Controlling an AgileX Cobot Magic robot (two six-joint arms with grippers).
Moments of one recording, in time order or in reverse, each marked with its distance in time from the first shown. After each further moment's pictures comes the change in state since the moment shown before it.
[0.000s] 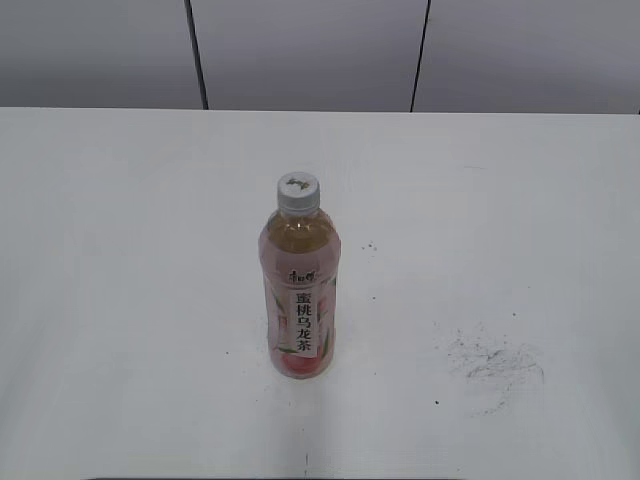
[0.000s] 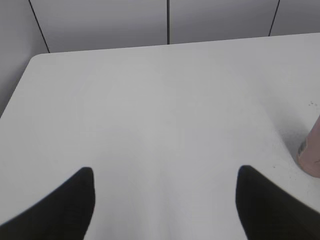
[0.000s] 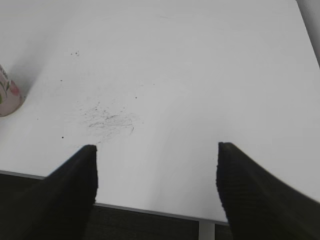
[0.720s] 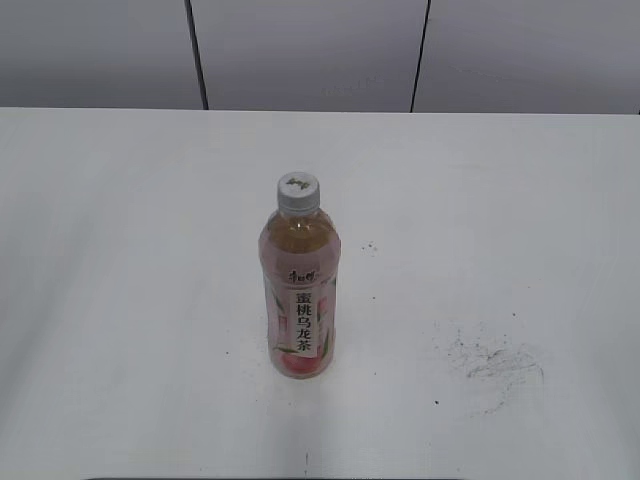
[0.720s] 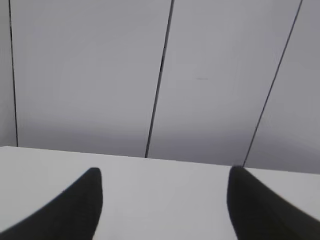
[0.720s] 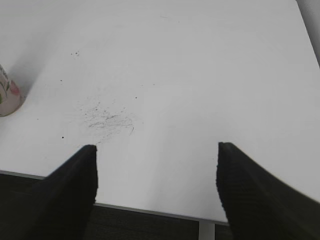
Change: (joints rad) left arm 0.000 0.331 0.092 -0.194 -0.771 0.000; right arm 0.000 0.000 0.000 0.000 0.000 0.000
